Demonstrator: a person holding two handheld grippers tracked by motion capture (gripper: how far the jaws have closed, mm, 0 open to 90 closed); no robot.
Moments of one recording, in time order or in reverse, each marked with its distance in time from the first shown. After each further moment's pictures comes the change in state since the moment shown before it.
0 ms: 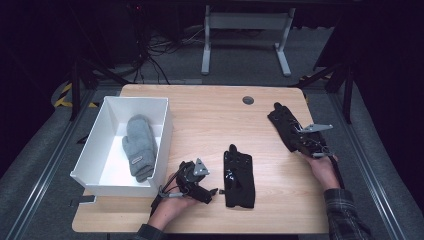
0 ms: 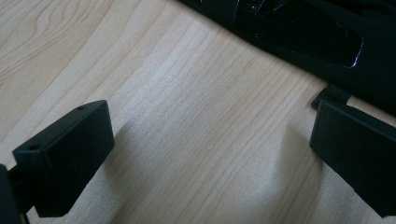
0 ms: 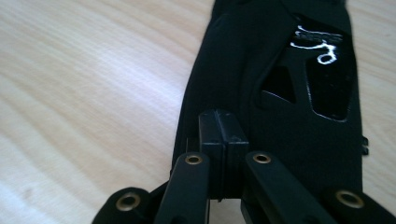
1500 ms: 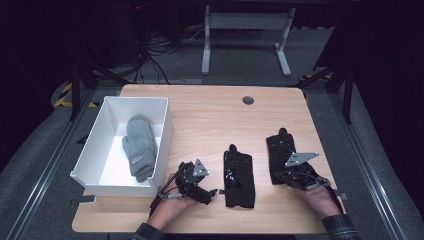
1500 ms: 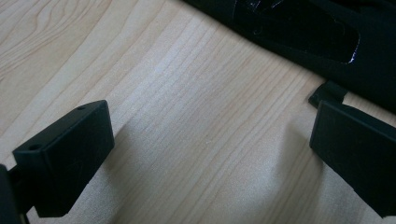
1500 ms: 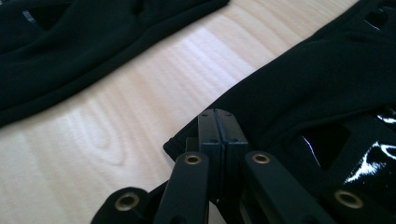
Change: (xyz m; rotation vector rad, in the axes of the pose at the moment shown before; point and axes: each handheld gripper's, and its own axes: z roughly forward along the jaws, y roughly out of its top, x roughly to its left) left arm -0.002 -0.002 -0.001 -0.005 0.005 -0.009; right arm 0.102 -0.032 -0.043 0.072 0.262 -0.229
